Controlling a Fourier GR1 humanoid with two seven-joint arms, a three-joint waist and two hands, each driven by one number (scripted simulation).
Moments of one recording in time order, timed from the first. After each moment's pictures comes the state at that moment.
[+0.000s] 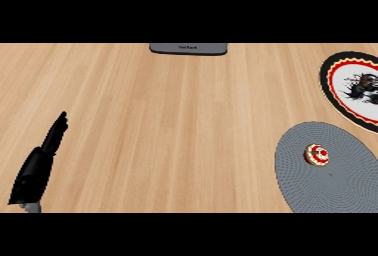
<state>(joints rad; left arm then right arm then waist) 0.06 0.29 0.07 -1.51 -0.17 0.02 -0.14 -0.37 -1.06 -0.45 -0.80 0.37 0.29 -0.77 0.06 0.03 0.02</state>
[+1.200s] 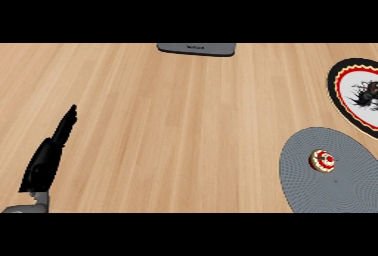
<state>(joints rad) -0.01 0.28 0.04 -1.47 -0.20 0.01 -0.13 -0.69 -0.99 -0.17 -0.47 0.48 0.29 -0.91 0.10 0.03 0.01</state>
